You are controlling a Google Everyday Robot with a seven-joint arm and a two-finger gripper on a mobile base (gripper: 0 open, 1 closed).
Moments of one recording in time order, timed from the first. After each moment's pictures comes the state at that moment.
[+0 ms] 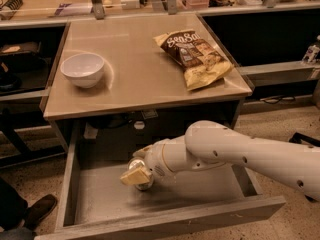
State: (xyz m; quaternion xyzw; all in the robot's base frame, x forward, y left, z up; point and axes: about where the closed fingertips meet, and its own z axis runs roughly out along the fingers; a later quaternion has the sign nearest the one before) arm 0.458 0.075 0.674 -0.49 0.76 0.30 0.31
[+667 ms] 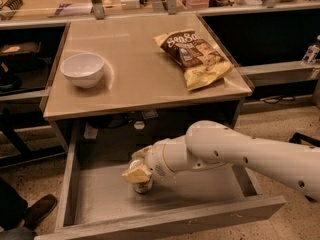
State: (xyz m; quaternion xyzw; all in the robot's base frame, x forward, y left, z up) arm 0.458 0.075 0.674 -0.49 0.76 0.30 0.31
